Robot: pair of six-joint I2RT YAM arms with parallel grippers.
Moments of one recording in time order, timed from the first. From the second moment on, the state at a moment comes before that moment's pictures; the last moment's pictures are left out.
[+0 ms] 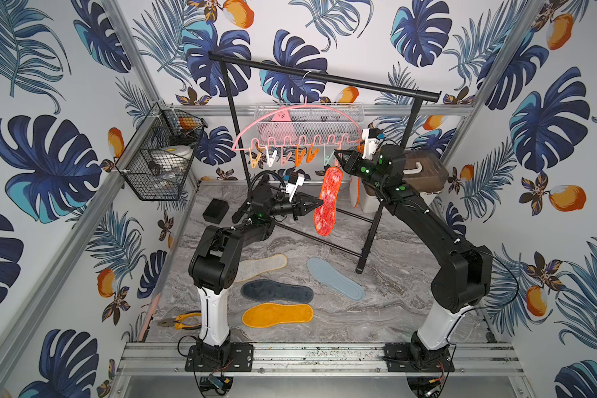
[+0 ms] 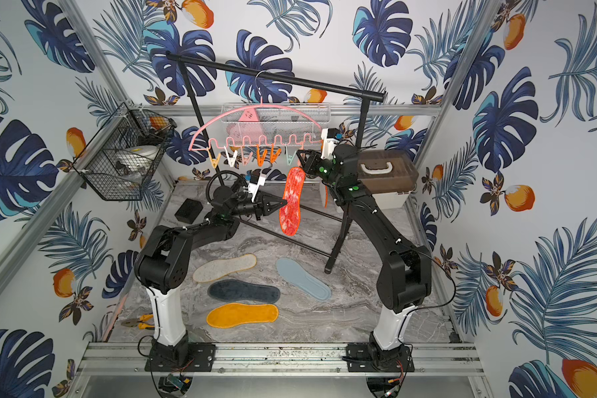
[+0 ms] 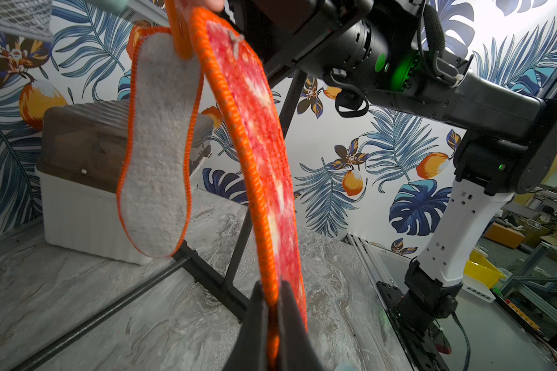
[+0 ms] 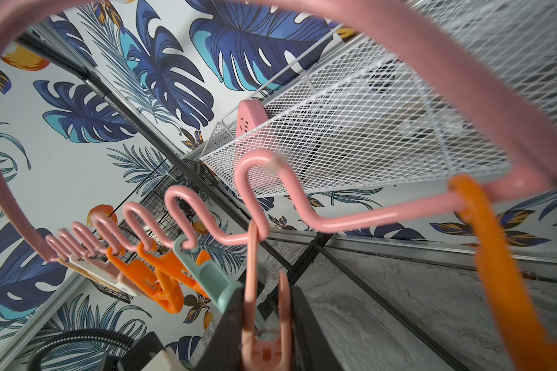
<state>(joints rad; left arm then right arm) -0.26 2.01 1.25 1.03 1.15 -0.60 0.34 1.80 1.68 0.08 -0.35 0.62</state>
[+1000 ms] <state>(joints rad) -0.26 1.57 1.06 0.20 1.02 0.08 0.33 1.70 1.54 0.12 -0.35 0.63</state>
